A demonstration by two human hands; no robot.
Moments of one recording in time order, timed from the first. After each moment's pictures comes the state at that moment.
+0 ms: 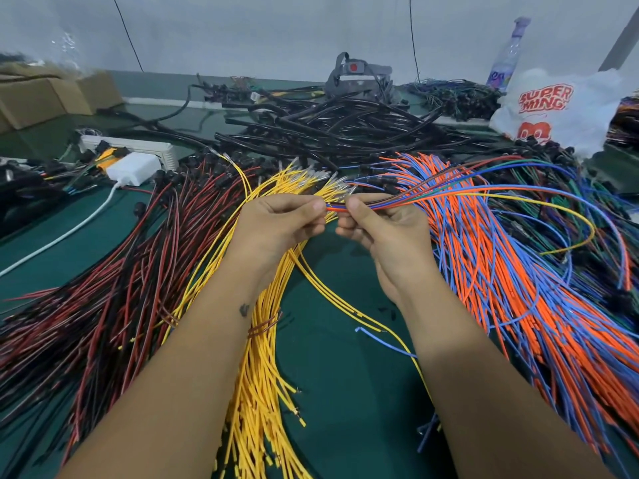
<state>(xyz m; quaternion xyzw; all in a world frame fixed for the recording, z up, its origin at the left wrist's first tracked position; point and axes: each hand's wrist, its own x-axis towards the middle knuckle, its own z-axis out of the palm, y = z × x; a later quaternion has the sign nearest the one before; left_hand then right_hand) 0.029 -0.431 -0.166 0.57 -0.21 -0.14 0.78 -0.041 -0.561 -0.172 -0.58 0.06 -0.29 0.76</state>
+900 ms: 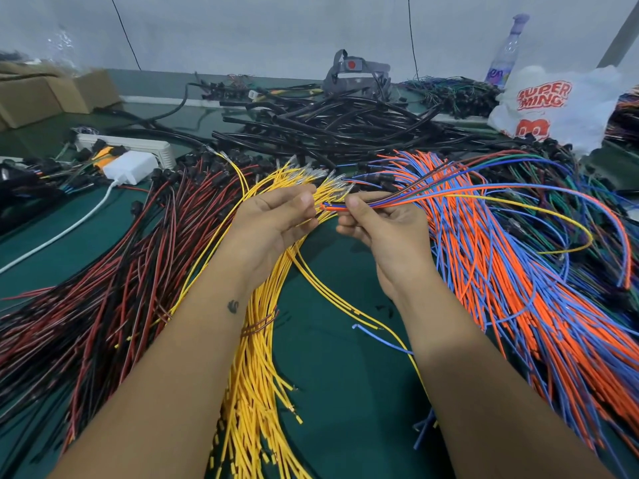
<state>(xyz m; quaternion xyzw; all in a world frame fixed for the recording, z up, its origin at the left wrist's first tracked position) 0.034 -0.426 -0.166 0.54 -0.19 -0.20 0.80 -0.040 -0.563 -0.174 -0.58 0.07 -0.30 0.75</state>
